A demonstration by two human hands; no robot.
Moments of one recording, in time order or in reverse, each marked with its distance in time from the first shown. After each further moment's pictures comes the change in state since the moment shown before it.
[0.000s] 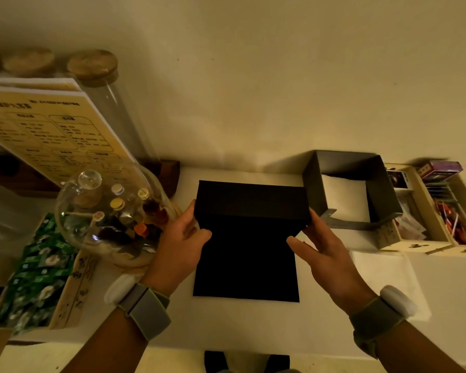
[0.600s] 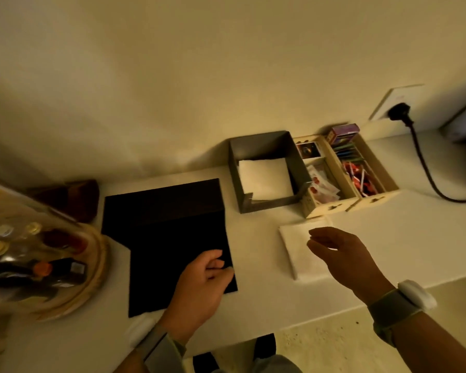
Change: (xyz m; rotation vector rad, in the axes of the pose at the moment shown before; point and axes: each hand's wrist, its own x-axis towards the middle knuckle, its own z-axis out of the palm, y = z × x) left_hand -0.041 -0.028 0.136 0.297 -0.229 -0.182; right_hand -0.059 0.058 -0.134 -0.312 0.358 0.243
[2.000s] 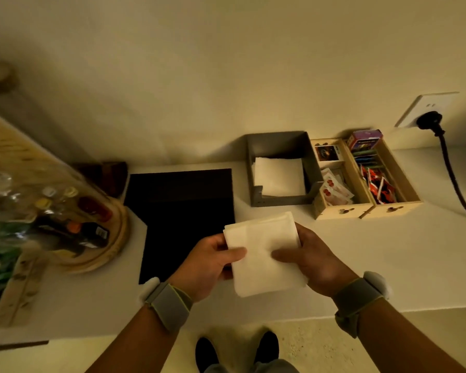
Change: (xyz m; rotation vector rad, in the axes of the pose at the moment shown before) left_hand 0.003 0.013 0.021 -0.357 -0.110 -0.055; right_hand -0.002 -0.025 0.033 0.520 -0.574 -0.094
